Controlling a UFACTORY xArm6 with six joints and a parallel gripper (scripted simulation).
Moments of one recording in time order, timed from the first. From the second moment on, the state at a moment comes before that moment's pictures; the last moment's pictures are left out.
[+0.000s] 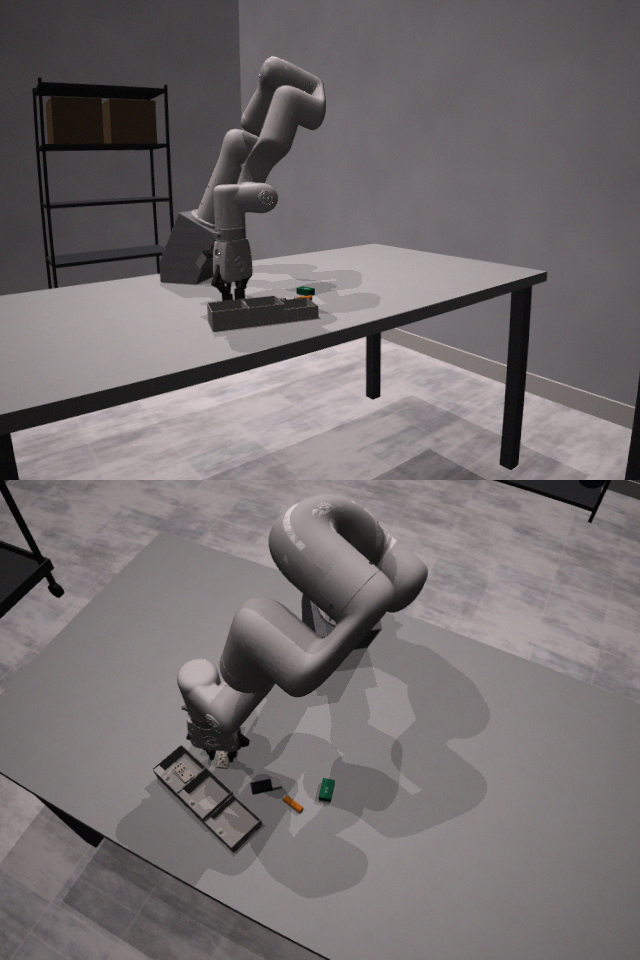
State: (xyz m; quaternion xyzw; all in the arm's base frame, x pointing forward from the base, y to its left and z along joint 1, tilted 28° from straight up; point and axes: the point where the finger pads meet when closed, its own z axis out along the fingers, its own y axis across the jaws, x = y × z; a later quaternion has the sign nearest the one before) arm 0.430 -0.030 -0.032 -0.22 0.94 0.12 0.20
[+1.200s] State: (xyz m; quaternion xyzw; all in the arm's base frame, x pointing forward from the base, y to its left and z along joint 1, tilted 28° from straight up) arm 0.433 -0.025 -0.044 -0.22 0.94 0.12 0.20
